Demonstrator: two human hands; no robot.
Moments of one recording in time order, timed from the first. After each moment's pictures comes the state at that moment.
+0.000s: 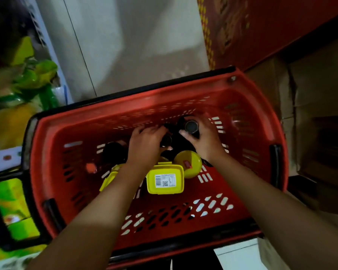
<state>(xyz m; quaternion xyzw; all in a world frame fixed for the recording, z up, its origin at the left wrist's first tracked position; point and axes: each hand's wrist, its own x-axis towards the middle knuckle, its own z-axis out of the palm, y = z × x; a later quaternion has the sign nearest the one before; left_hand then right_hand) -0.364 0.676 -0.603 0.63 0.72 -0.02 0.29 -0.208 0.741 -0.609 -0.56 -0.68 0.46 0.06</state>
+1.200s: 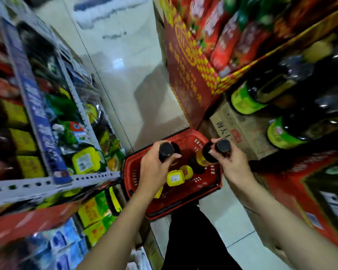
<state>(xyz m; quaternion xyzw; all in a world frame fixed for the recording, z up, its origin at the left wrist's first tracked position) -0.342 0.654 -0.149 0.49 0.71 0.35 0.37 -0.137 0.694 -0.178 -0.60 -0.54 0.51 0.30</state>
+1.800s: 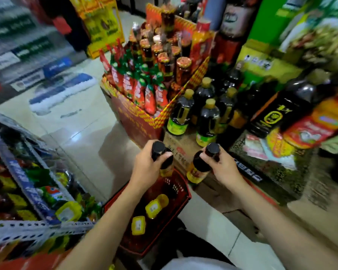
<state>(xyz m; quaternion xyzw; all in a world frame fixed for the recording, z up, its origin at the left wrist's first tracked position) -0.272 0.634 -0.004 0.65 0.53 0.36 0.41 -0.060 0.581 -0.012 -0.67 -0.47 0.40 0.41</state>
